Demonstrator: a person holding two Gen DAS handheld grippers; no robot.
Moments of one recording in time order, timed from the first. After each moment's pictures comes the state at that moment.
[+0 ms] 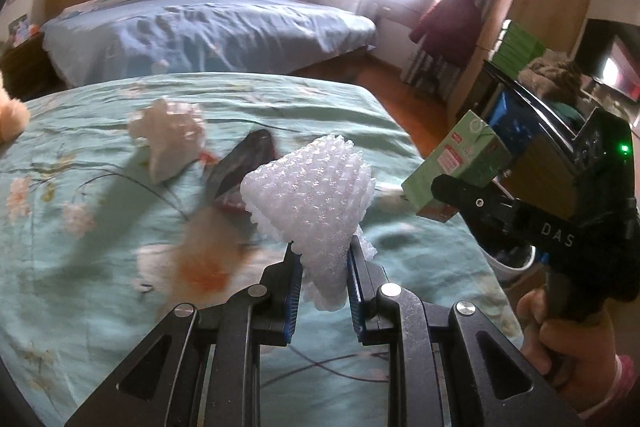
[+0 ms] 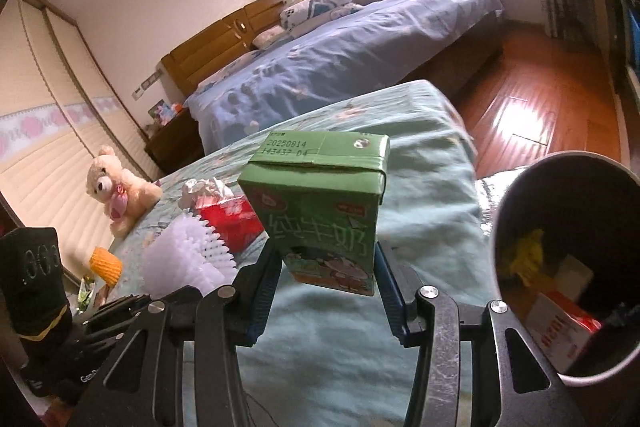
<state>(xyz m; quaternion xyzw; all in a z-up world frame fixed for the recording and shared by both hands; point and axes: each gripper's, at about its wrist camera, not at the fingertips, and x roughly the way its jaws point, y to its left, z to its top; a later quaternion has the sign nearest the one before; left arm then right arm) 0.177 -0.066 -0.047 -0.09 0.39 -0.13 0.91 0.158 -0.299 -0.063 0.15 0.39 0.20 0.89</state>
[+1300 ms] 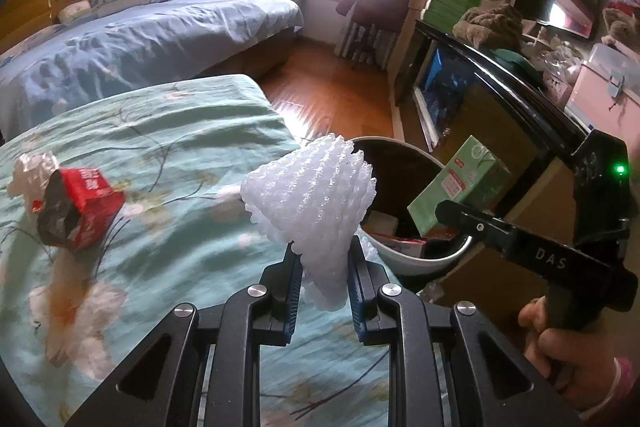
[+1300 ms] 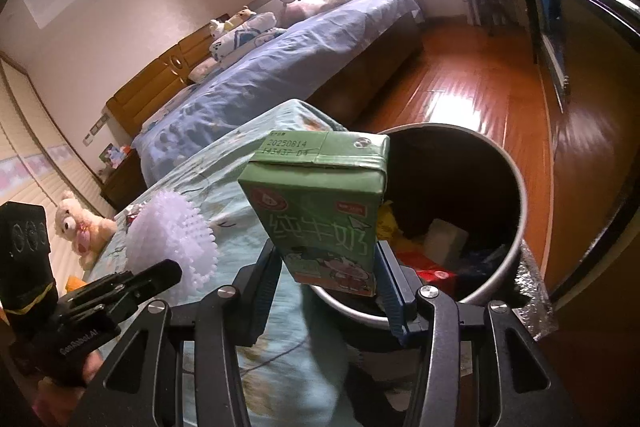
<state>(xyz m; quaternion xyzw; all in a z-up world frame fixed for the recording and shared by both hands) 0.211 -0.169 -0.051 -0.03 0.39 -0.23 0.89 0.108 -0.421 -0.069 0.19 0.39 0.08 0.90</state>
